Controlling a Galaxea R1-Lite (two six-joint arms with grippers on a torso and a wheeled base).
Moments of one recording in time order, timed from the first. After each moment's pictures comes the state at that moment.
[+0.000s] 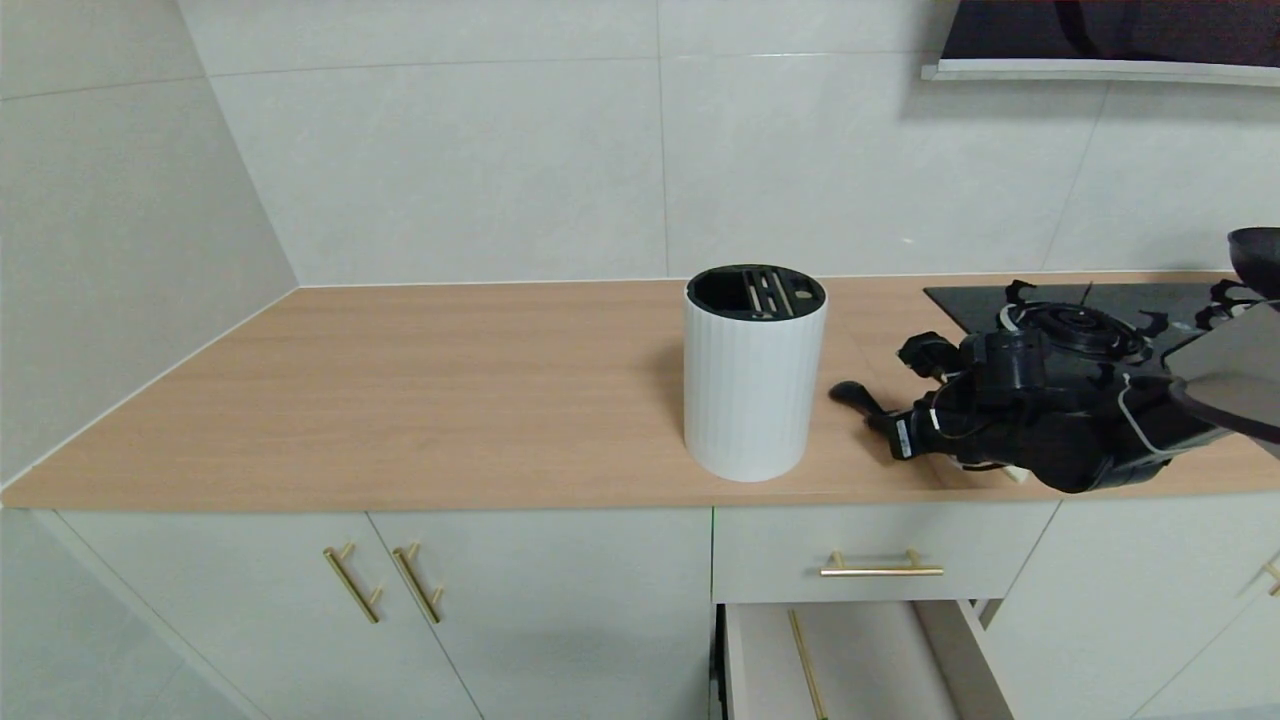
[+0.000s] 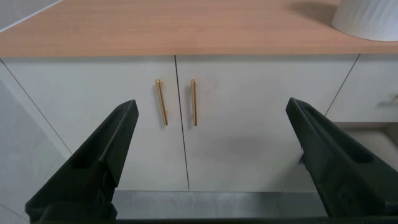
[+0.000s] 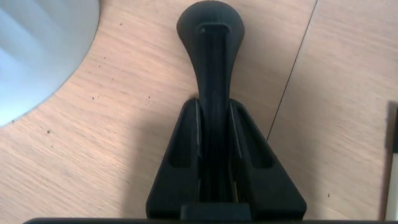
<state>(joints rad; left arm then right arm) 0.00 0.00 0.00 0.00 0.02 0.00 0.16 2.21 -1.22 -0.52 0.18 -0.16</state>
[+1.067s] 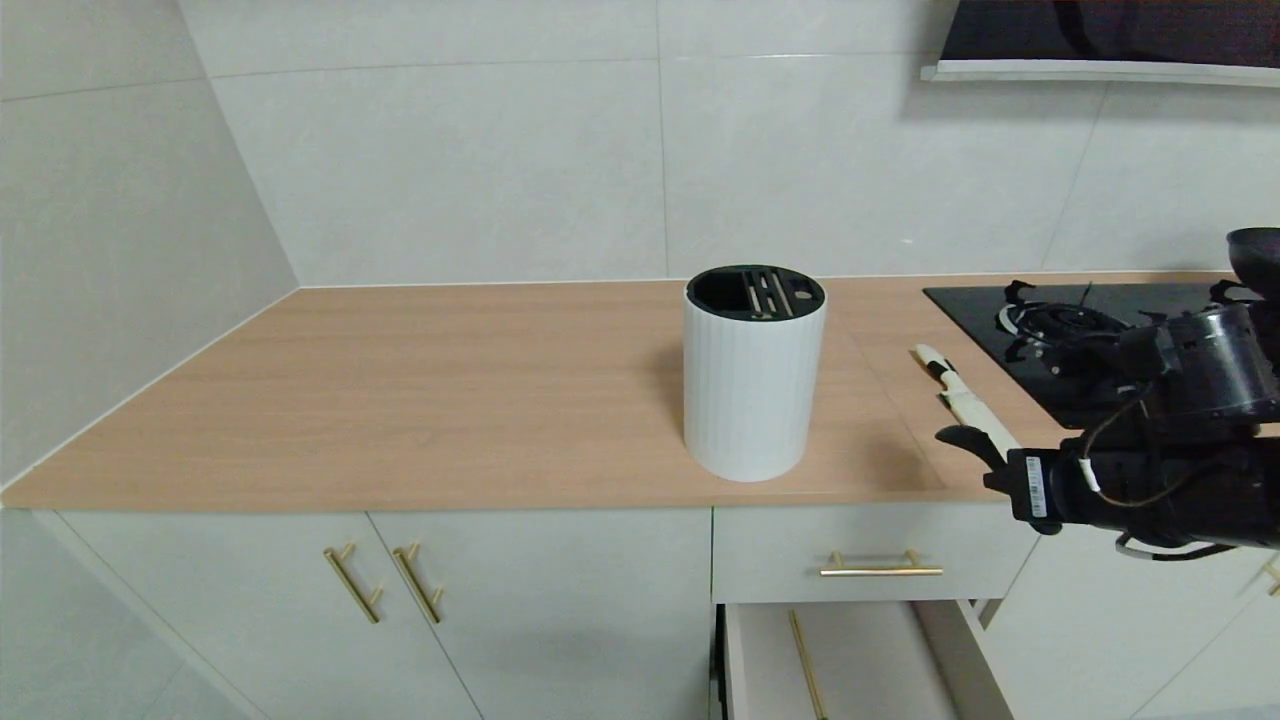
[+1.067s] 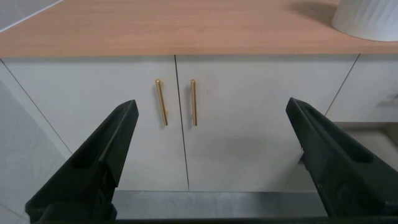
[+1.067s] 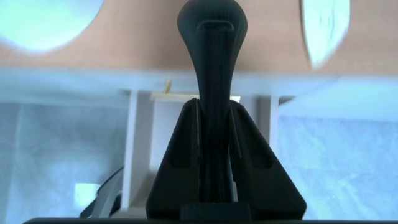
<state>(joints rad) 0.00 0.00 0.00 0.00 0.02 0.00 0.31 1.55 -0.82 -0.06 -0.13 0.23</state>
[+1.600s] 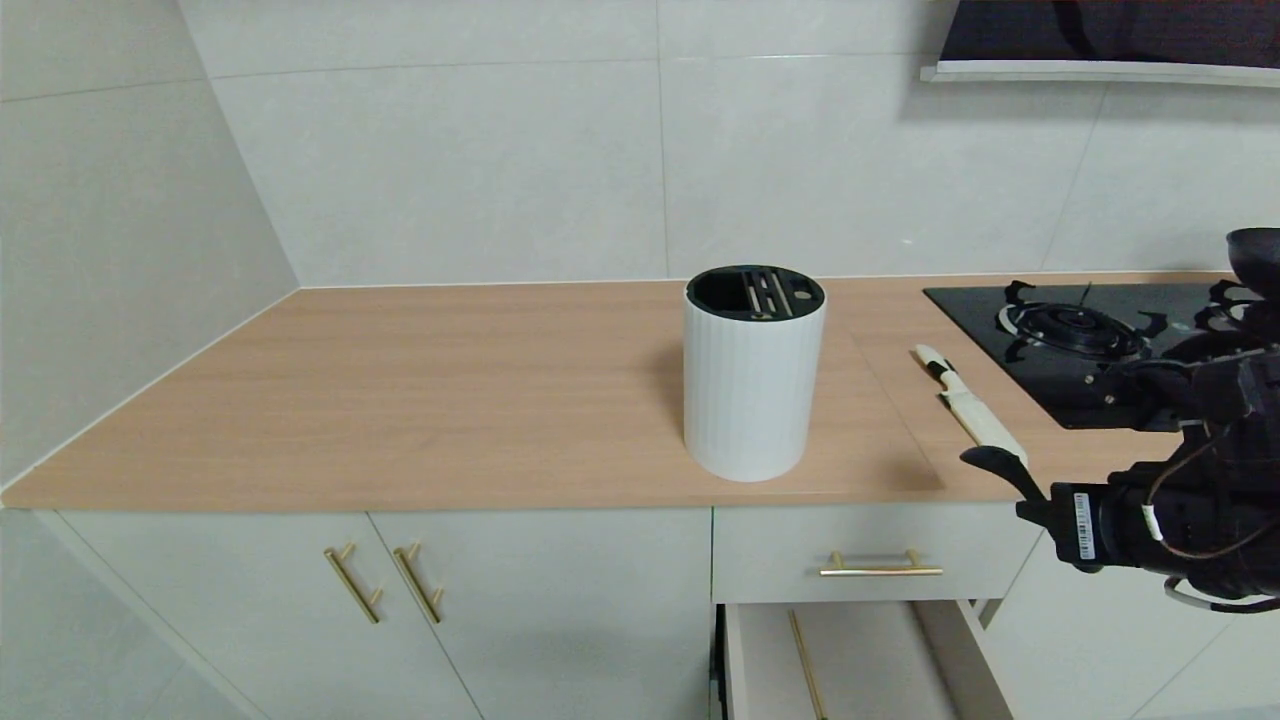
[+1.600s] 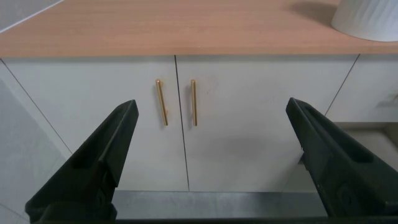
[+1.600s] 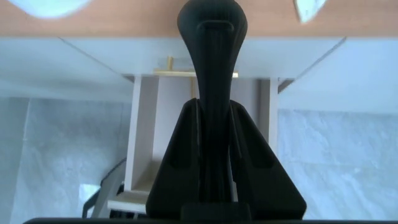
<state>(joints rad) 0.00 0.00 0.00 0.00 0.02 0.00 0.32 1.43 -0.69 -0.09 -0.13 0.24</state>
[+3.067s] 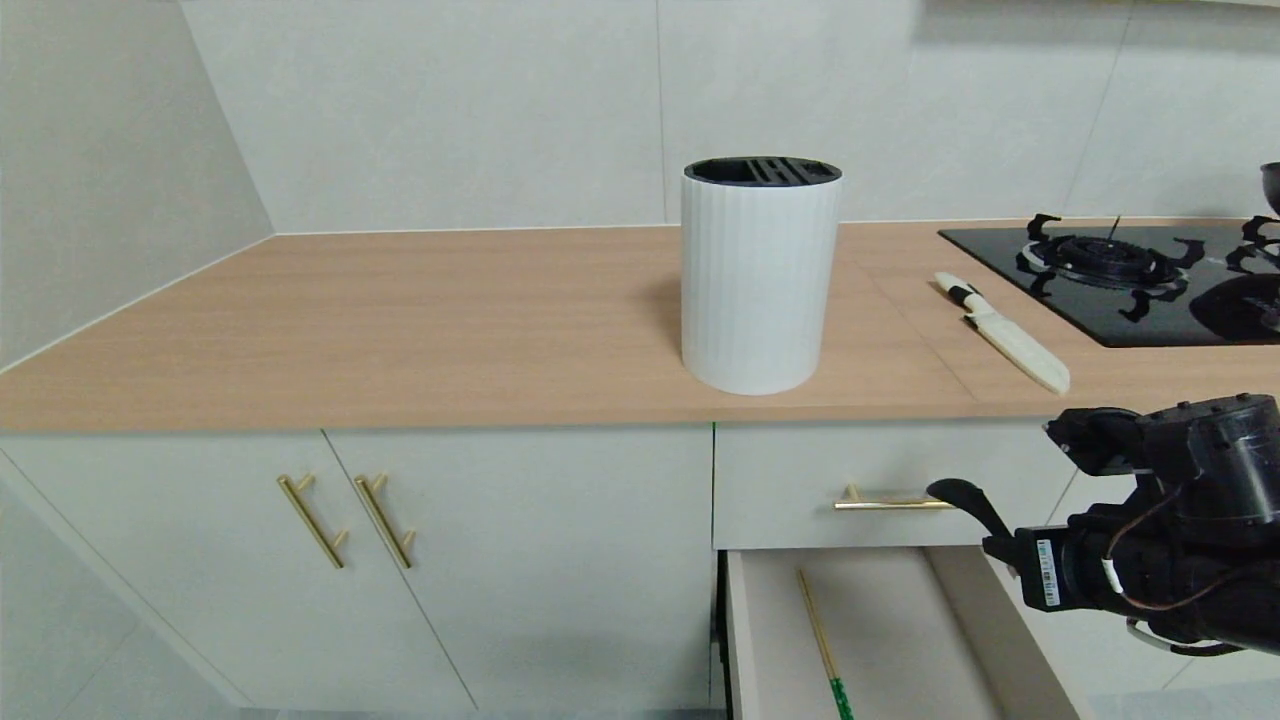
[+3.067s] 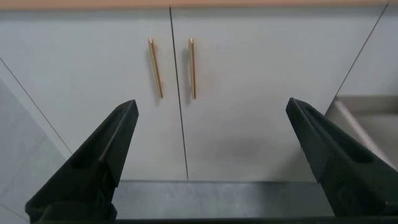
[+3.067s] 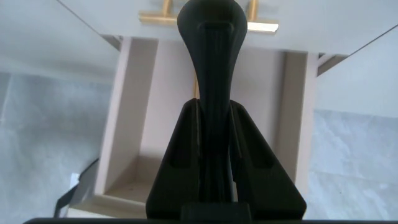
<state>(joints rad) 0.00 0.00 0.00 0.00 0.02 0.00 0.39 1.49 -0.57 -0.25 -0.13 0.23</state>
